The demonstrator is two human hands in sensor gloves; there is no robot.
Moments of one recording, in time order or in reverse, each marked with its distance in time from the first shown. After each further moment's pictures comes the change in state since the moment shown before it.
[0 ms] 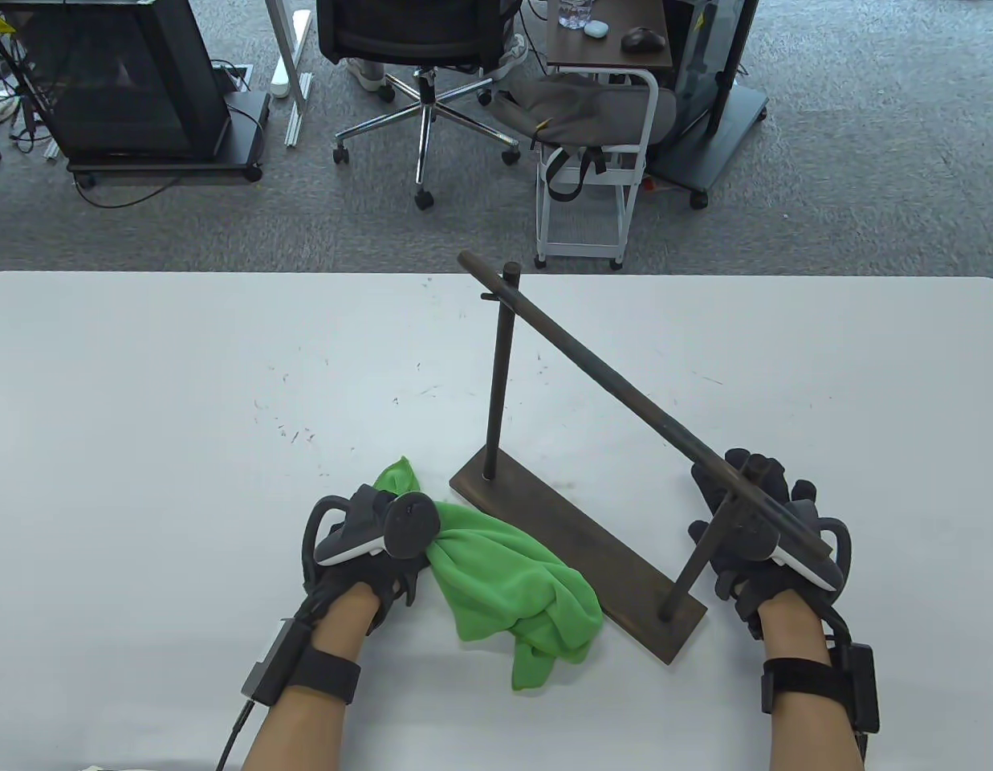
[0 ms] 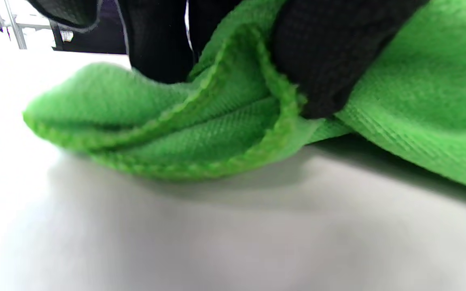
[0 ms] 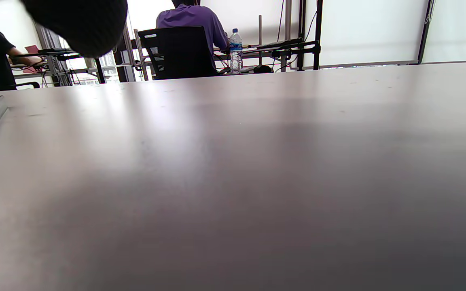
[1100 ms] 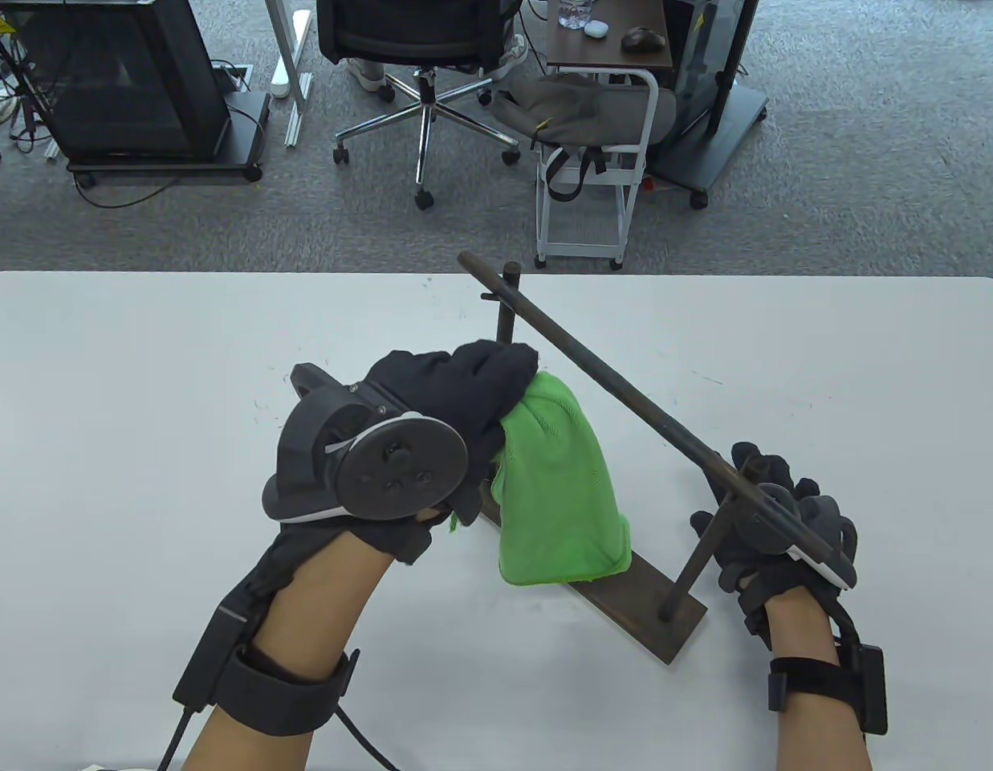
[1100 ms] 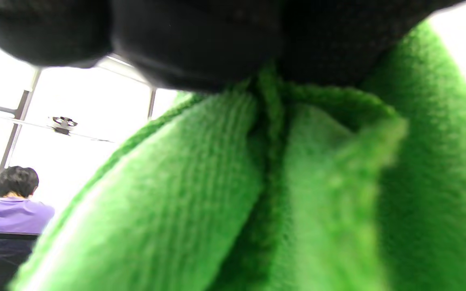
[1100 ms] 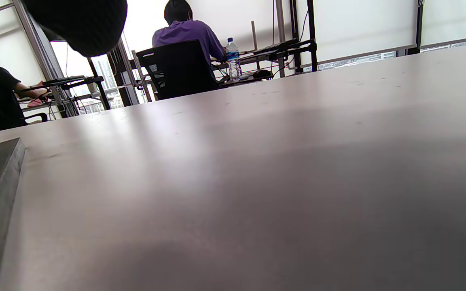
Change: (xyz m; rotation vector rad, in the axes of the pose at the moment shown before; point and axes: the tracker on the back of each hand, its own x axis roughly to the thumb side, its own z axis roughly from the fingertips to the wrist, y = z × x) left_hand 0.127 0.320 0.087 0.681 -0.252 0.018; right_hand -0.007 -0.008 0.000 -0.024 0.007 -0.122
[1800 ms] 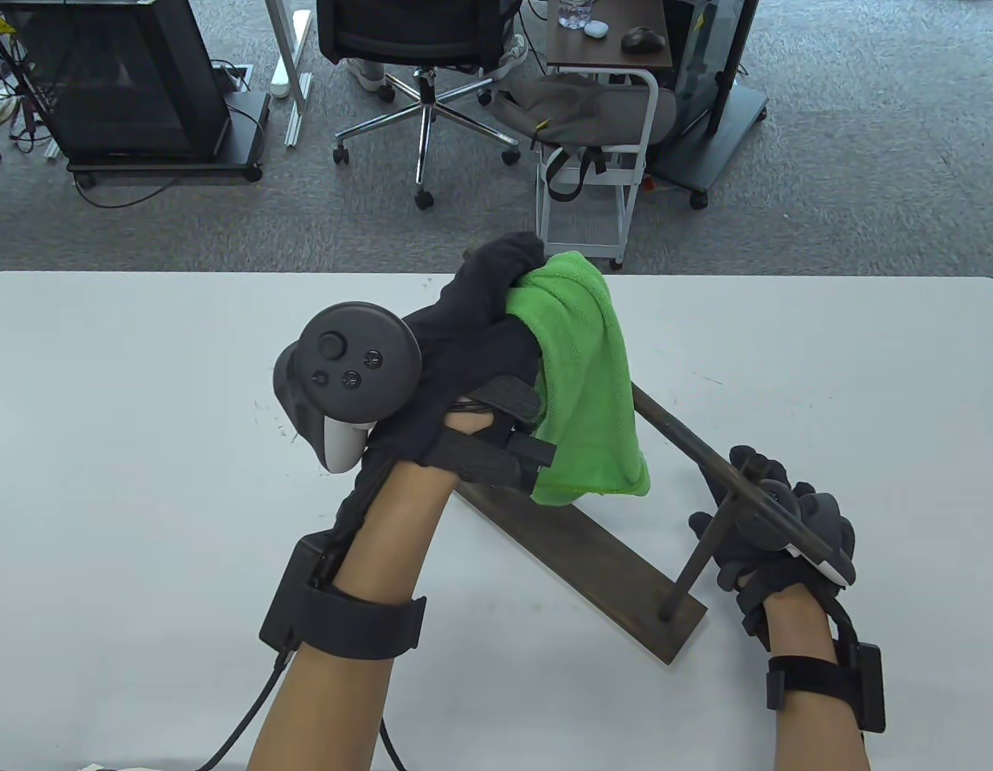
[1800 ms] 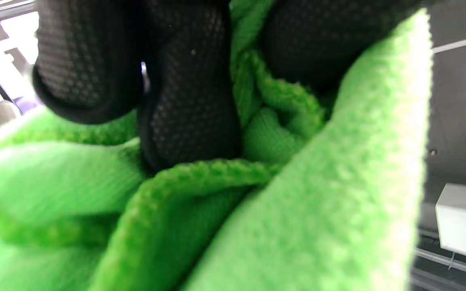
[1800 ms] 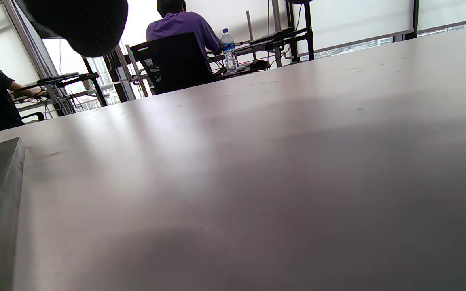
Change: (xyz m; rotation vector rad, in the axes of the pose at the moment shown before) left_hand -0.023 -0.040 -0.029 0.319 0.361 0.678; right_hand -0.001 0.002 -0.003 0.032 0.019 -0.033
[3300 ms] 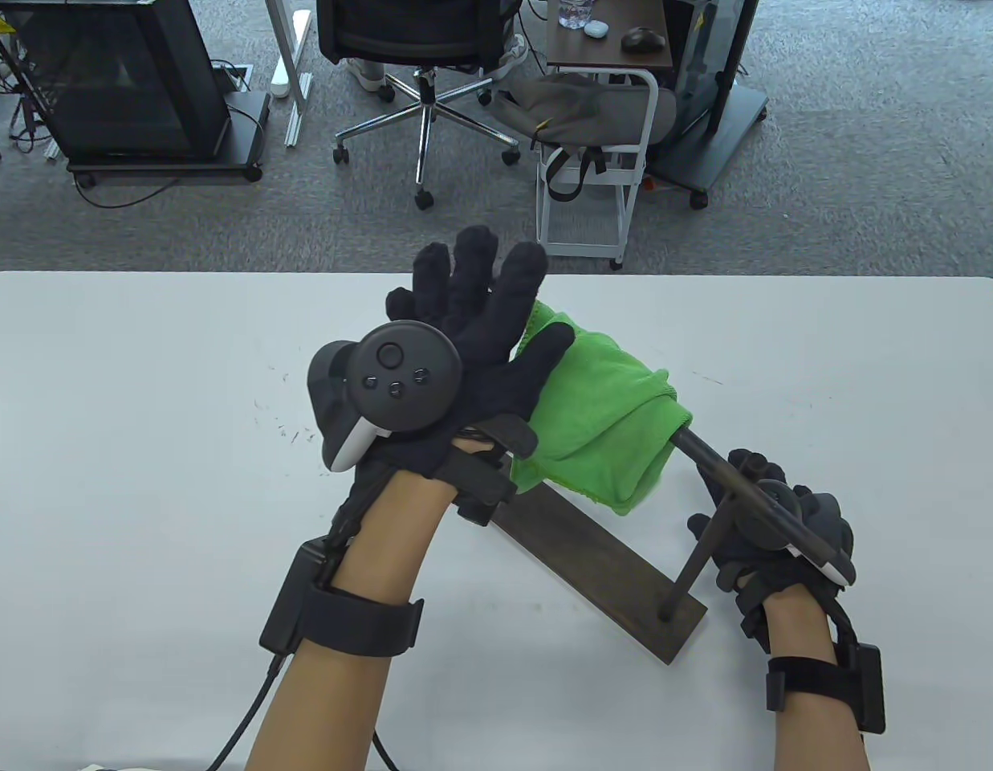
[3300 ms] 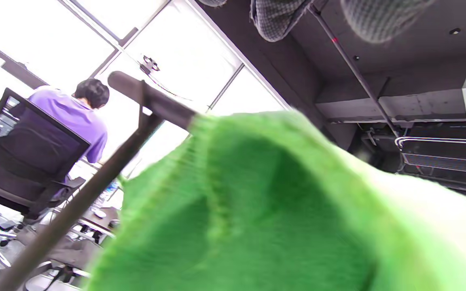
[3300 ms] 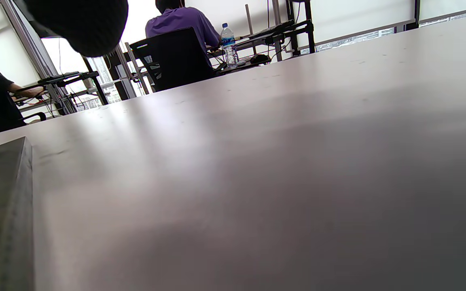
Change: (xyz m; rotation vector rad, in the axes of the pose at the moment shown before) left_hand -0.044 0.000 0.017 -0.261 0.008 -0.333; right_hand 0.000 0.002 0.000 0.020 0.000 -0.019
